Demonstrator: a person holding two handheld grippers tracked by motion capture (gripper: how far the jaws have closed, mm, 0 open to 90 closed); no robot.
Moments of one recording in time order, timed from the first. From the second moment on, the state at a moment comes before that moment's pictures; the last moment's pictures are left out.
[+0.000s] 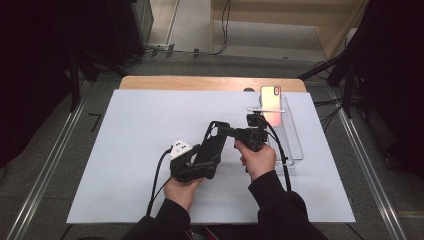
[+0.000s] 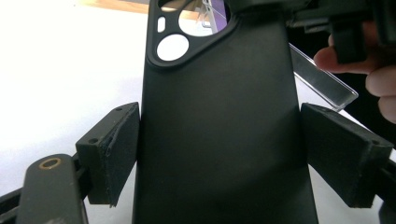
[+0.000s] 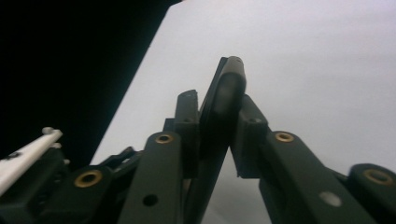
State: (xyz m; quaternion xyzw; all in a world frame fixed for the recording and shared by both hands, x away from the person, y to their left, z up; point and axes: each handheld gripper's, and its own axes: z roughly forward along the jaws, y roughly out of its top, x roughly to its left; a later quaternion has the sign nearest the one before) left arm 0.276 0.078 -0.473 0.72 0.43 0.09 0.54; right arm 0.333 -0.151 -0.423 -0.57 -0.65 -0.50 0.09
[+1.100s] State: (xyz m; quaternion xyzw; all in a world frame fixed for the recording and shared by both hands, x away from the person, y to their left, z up) left arm 0.296 0.097 -0.447 0.77 0.39 0.01 0.51; right arm 0.319 -0.169 -0.387 -0.50 -0.71 -0.49 0.03
